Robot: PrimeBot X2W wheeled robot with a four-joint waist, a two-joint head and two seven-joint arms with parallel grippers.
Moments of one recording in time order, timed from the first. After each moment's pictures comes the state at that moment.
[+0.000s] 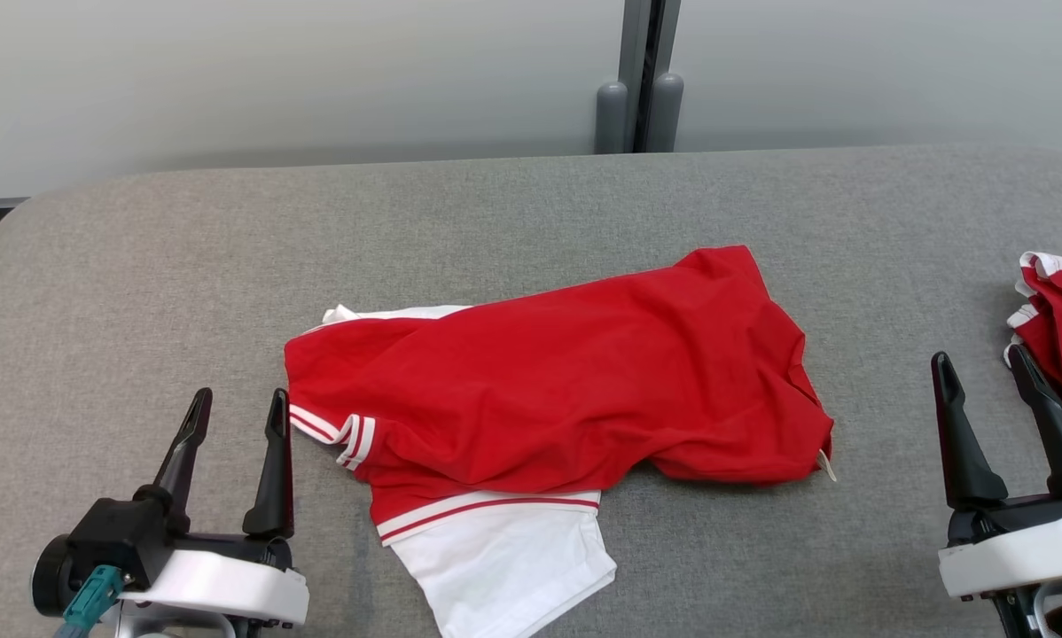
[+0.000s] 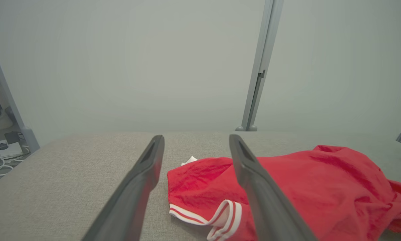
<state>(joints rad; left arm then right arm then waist) -0.02 0.27 -0.22 0.02 -0.42 0.13 -0.23 -0.01 -0.14 -0.05 -0.09 0.27 0.13 -0.09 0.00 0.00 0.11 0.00</state>
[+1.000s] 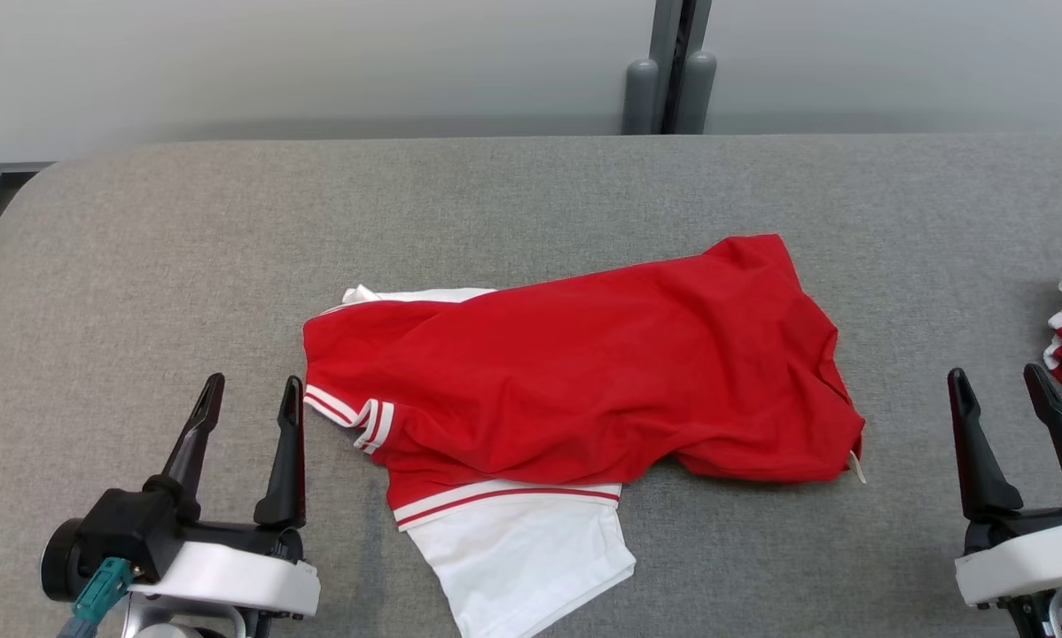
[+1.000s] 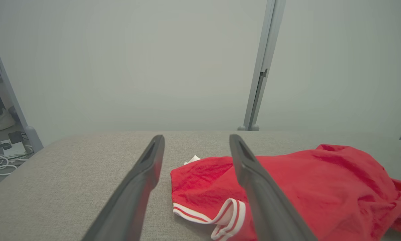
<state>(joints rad) -0.03 0.28 -0.24 -0.01 -0.41 0.15 -0.22 0.01 -0.14 -0.09 -0.08 0.27 0.13 -0.05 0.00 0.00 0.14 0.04</state>
